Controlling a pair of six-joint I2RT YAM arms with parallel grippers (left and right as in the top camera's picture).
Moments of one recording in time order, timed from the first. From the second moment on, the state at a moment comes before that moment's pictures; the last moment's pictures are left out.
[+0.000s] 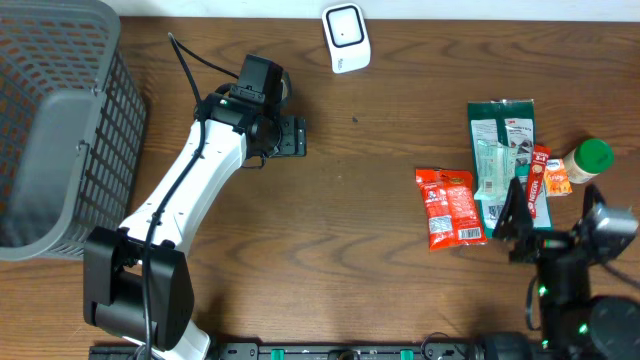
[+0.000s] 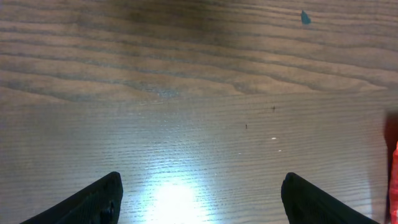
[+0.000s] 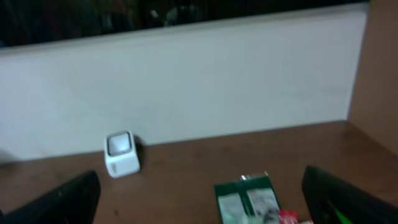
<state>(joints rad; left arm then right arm) -0.32 1.75 1.40 -0.84 0.12 -0.33 0.05 0.24 0.62 -0.36 0.10 0.13</state>
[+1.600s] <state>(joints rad) -0.32 1.75 1.40 -0.84 0.12 -0.33 0.08 0.01 0.01 -0.07 -0.02 0.01</state>
